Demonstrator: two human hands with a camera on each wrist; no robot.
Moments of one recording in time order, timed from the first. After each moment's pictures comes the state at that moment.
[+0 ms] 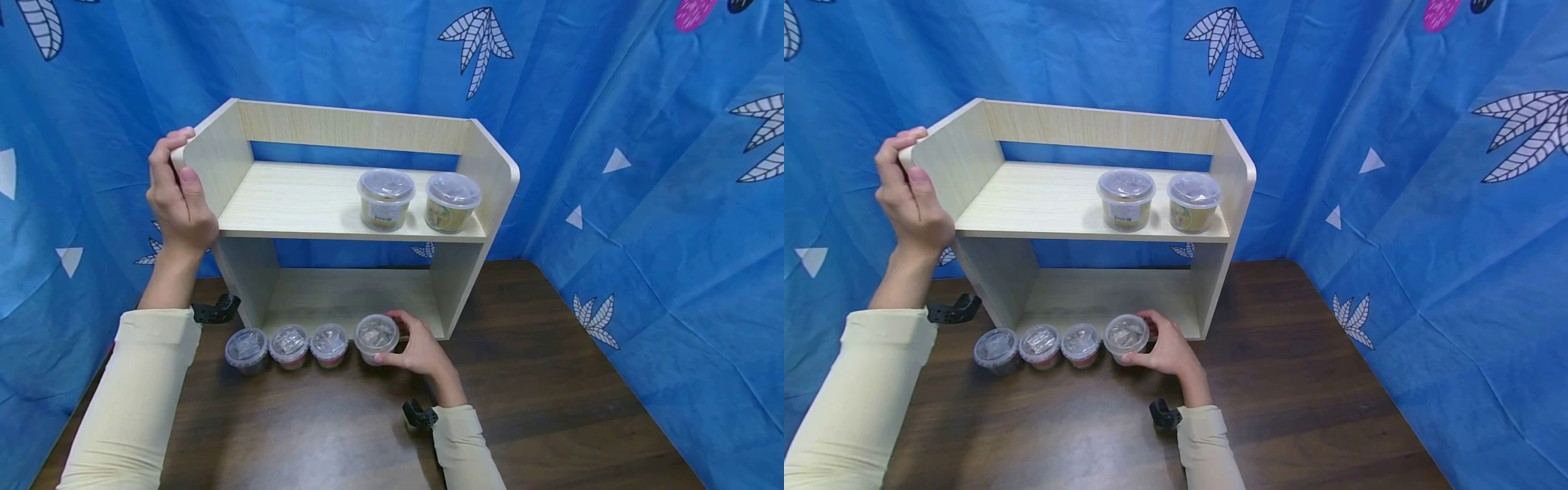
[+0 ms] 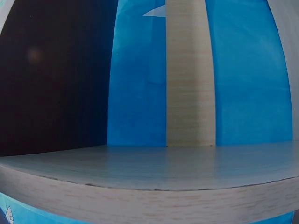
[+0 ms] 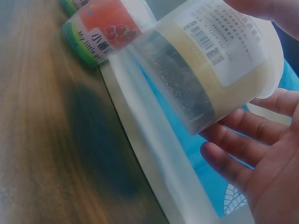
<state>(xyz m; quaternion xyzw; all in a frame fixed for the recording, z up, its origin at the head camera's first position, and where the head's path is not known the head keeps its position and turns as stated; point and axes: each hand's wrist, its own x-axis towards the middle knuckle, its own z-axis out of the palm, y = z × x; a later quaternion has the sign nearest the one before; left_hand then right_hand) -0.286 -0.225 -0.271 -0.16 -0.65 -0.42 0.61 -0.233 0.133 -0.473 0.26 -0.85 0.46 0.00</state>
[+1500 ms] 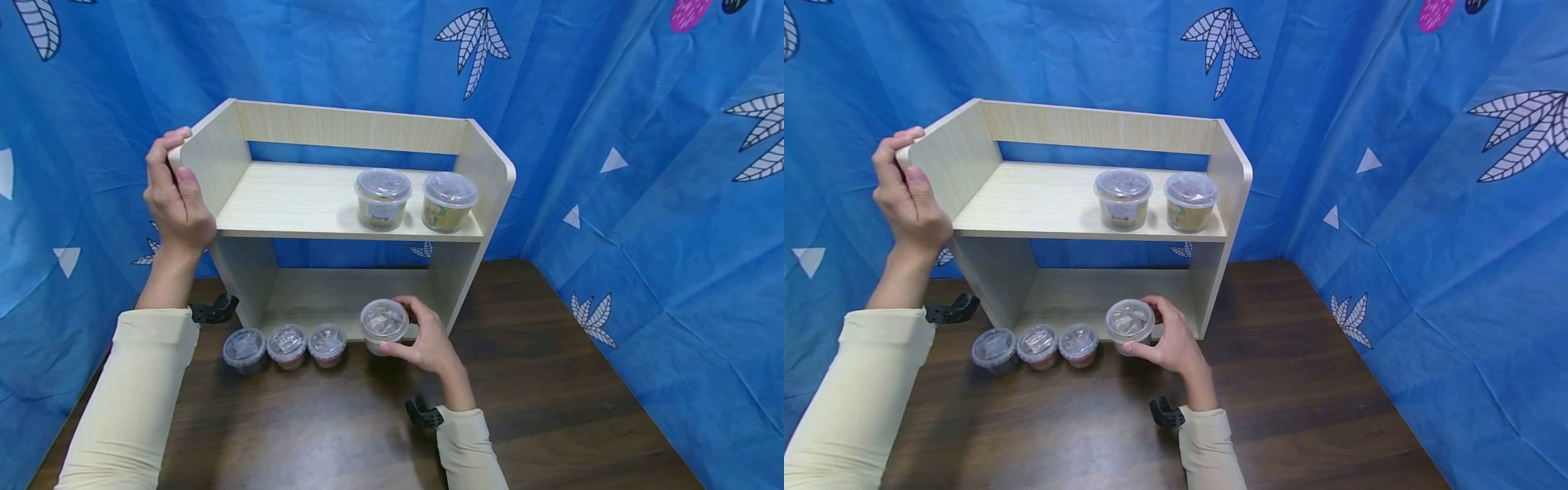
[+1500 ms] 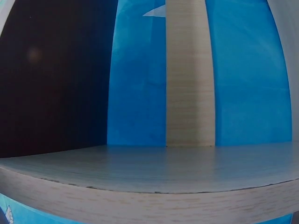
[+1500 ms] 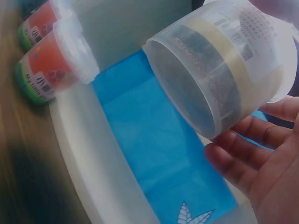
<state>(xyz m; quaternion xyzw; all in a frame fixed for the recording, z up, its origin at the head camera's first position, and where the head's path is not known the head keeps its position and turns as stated) -0.285 -0.223 -0.270 -0.16 -0.66 -0.41 0.61 -0.221 0.140 -0.435 0.32 -0.80 0.50 0.11</state>
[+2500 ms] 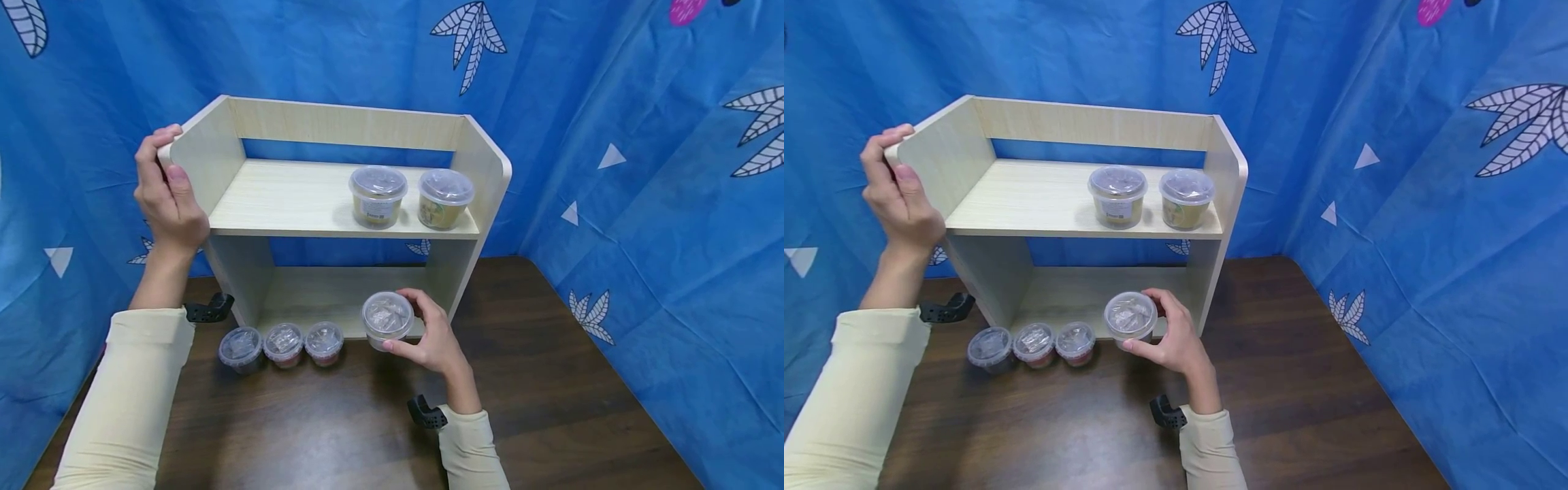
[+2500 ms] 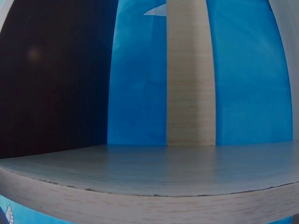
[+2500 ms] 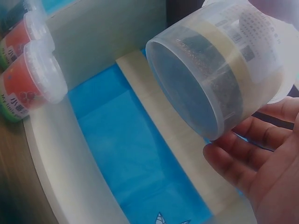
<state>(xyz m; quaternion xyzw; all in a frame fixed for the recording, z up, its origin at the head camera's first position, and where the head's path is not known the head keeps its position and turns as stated) -0.280 -0.218 -0.268 -0.14 -0.66 -0.42 0.61 -0.209 0.149 -0.413 0.32 -0.79 0.51 0.13</state>
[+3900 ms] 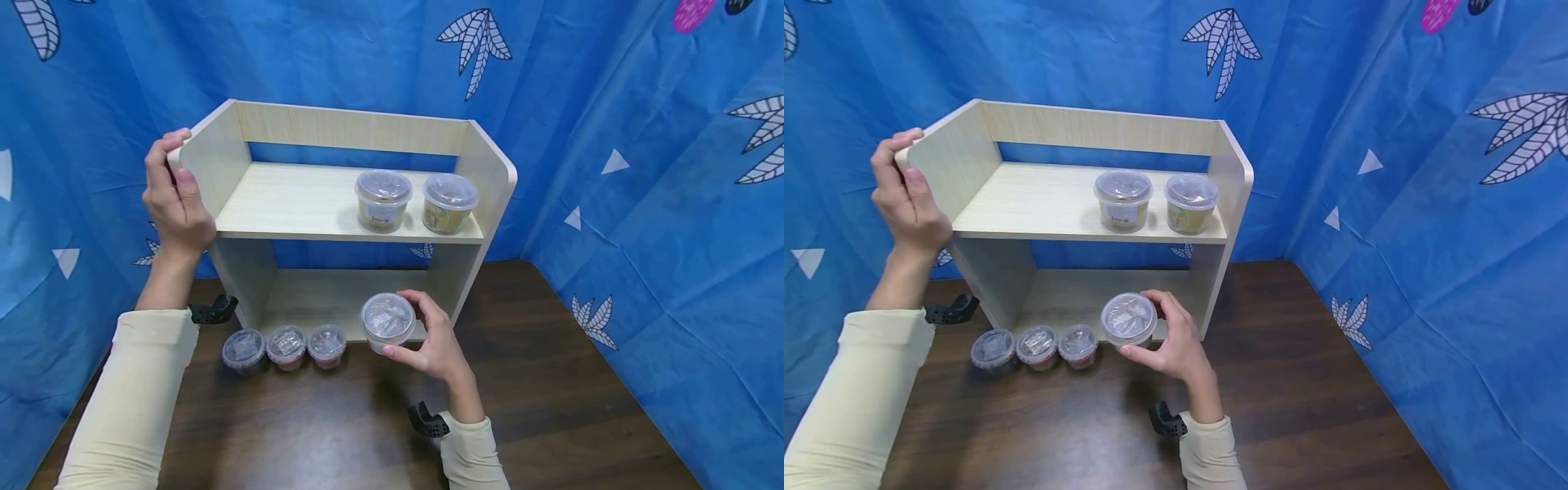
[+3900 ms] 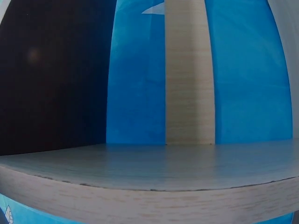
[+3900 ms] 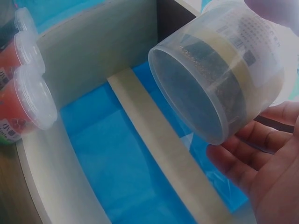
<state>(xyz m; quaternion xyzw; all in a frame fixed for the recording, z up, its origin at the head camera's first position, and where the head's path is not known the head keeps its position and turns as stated) -0.282 -0.223 -0.269 -0.16 -0.65 -0.42 0.61 -0.199 0.142 -0.400 0.34 -0.77 0.52 0.14</state>
